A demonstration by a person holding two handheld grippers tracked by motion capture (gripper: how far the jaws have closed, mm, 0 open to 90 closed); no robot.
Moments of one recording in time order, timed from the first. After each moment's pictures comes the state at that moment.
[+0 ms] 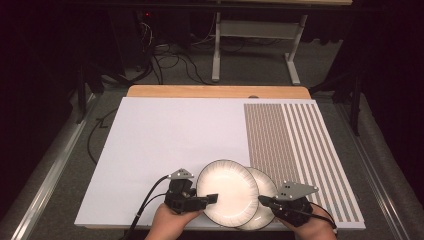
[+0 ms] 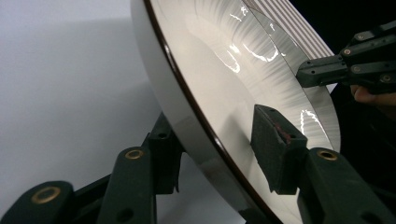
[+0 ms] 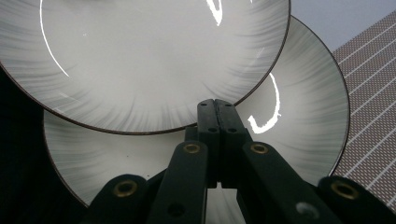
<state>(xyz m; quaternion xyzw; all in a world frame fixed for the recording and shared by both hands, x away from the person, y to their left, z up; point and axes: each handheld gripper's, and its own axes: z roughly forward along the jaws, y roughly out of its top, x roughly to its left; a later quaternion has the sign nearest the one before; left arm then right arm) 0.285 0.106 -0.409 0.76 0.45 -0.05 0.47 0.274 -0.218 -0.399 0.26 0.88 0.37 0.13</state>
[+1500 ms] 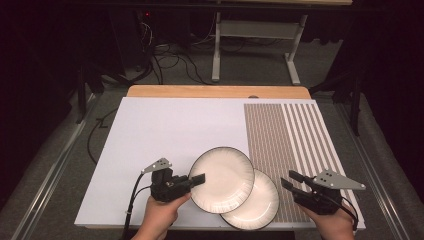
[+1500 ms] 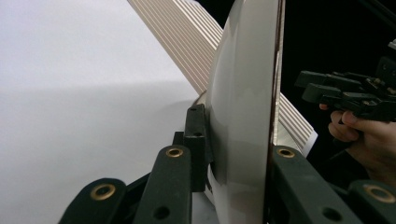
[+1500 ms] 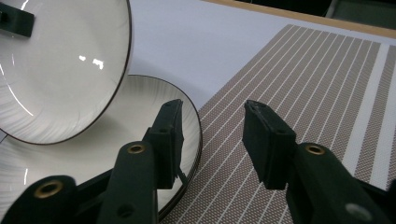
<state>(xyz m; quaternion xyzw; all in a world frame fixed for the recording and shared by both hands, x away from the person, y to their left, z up) 0.295 0.144 -0.395 0.68 0.45 -0.02 0.58 0.283 -0.274 -0.373 0.37 0.78 0.46 0.21</state>
